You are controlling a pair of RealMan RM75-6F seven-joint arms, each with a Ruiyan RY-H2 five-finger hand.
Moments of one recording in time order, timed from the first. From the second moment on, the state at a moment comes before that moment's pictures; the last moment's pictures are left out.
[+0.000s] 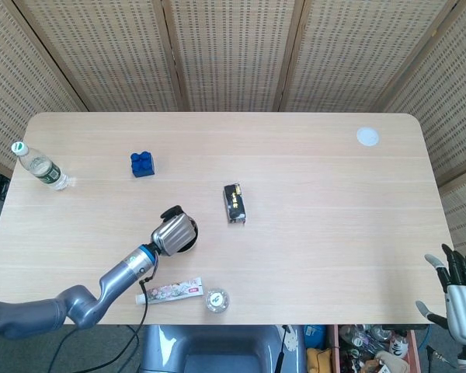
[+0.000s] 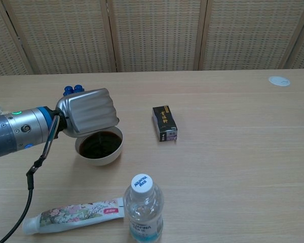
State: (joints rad) left arm -0.85 -1.65 -0.03 -1.27 1.41 0.90 1.23; right arm -0.07 -1.16 0.03 -1.58 -1.52 1.58 -0.07
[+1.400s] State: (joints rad) left arm -0.90 -1.72 -0.06 -1.20 1.34 0.90 1.25; right arm -0.08 -1.15 0.03 -1.59 -1.50 1.59 -0.07
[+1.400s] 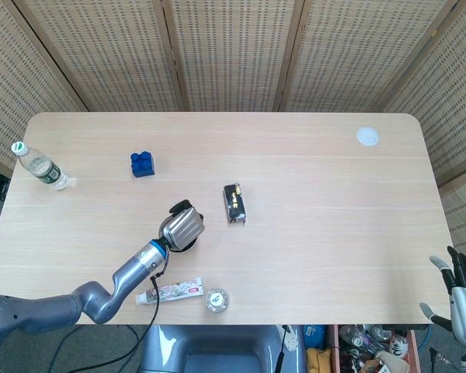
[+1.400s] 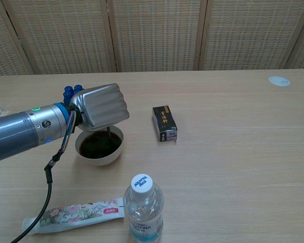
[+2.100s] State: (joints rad) left arm -0.84 -1.63 -0.01 -1.32 1.30 0.94 1.25; right arm -0.07 -1.16 0.03 -1.59 -1.52 1.58 -0.07
